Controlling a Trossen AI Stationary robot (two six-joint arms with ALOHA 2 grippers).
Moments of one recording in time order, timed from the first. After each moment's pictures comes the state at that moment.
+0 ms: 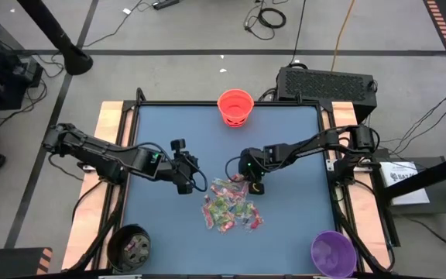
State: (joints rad) left arm -0.24 1.35 1.06 -0.65 -0.52 -0.09; right arm -0.06 1.78 0.91 -0.26 -0.09 -0.03
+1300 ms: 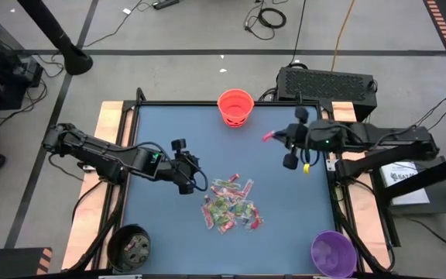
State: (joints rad) left arm -0.24 1.35 1.06 -0.62 -0.52 -0.10; right arm 0.05 0.98 1.08 -0.59 0.41 -0.06
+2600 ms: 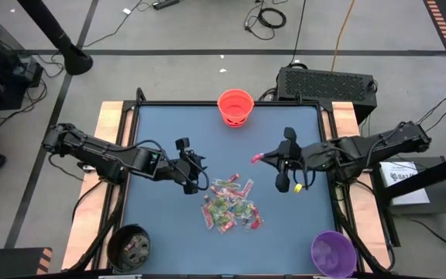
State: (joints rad) left arm -0.23 1.35 1.06 -0.48 -0.53 -0.04; right arm 0.28 1.09 1.08 -0.40 0.45 0.25
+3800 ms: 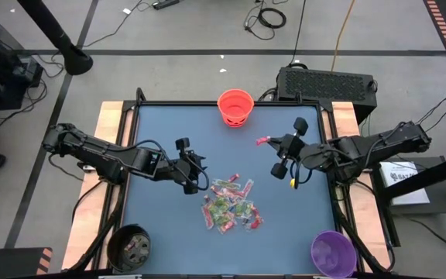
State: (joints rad) left arm -0.23 1.35 1.06 -0.48 -0.53 -0.04; right arm 0.28 1.09 1.08 -0.49 0.79 0.12
